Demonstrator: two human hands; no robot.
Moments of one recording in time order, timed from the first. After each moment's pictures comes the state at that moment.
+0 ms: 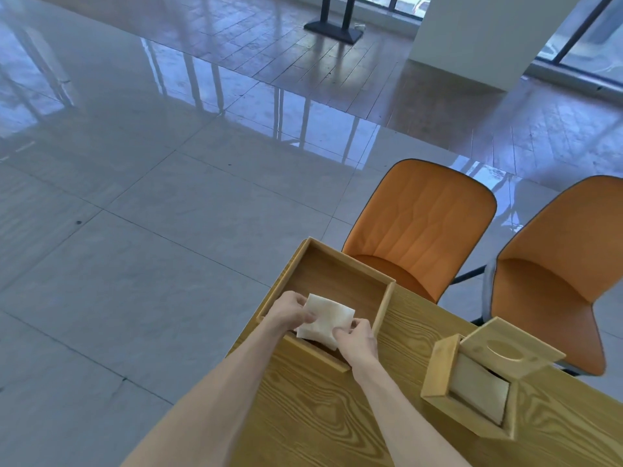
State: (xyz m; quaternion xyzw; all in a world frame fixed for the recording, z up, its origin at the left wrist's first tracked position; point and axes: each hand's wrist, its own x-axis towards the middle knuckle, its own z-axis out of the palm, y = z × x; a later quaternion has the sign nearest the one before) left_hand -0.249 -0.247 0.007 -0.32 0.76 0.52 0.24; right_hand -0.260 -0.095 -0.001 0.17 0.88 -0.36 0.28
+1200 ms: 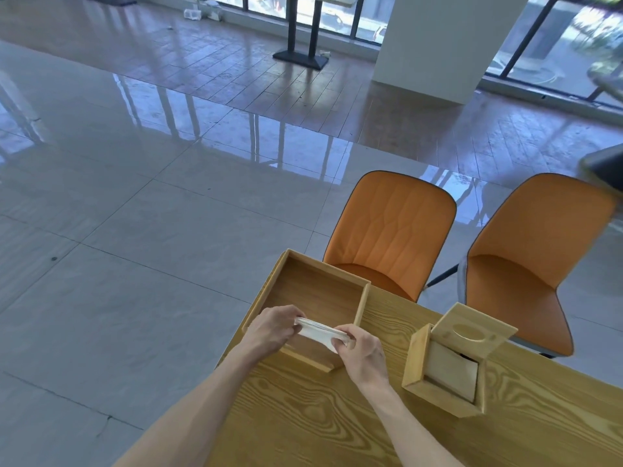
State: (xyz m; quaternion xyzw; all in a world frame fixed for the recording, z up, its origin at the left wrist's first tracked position) left_hand -0.213 -0.238 0.018 -0.11 0.90 0.42 0.08; right_hand -0.236 -0.037 0.012 -0.08 0.94 -0.32 0.10
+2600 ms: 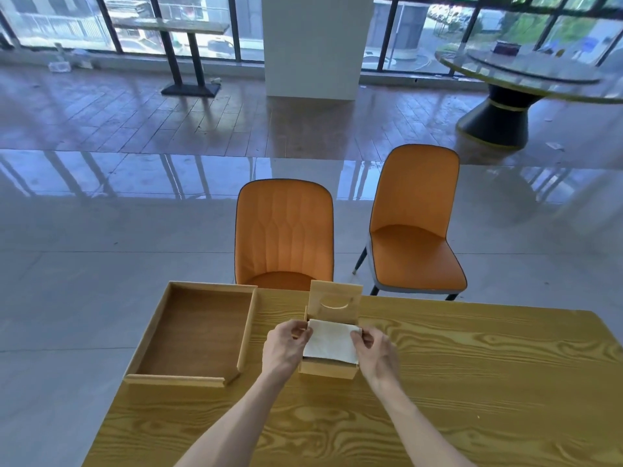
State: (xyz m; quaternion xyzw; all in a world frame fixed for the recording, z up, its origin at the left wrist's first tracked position) left_hand -0.247 0.012 0.042 -0.13 0.86 0.49 0.07; right_hand -0.235 0.194 0.043 0.17 0.89 -0.43 -0.01
